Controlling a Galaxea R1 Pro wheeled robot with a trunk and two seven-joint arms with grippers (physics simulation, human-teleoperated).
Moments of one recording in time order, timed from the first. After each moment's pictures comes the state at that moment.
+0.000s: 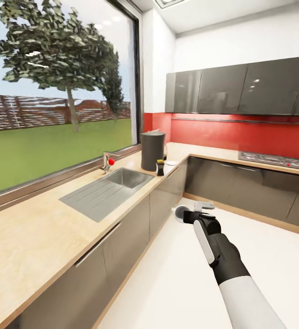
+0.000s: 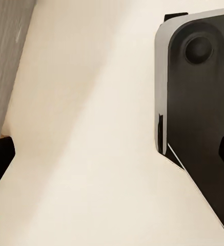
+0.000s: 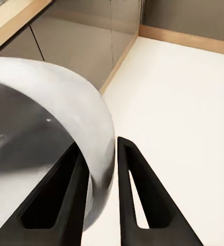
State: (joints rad) left arm -0.04 0.12 0.27 -0.03 -0.36 -0.01 0.05; right arm -0.65 0.09 0.09 -1.16 -0.21 0.73 -0.34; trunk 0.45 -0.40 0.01
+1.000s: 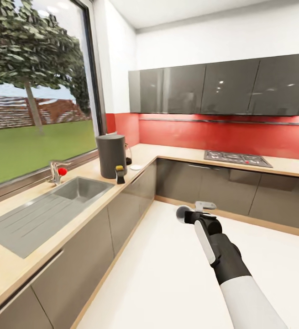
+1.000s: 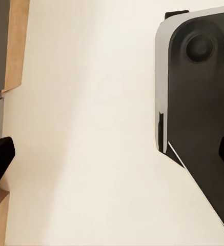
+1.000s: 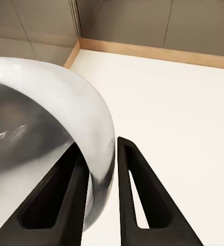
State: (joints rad) left arm -0.04 0.12 0.27 -0.03 -0.36 0.00 0.05; right arm -0.65 0.08 0.09 -1.16 -0.20 0.73 -0.34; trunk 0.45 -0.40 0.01
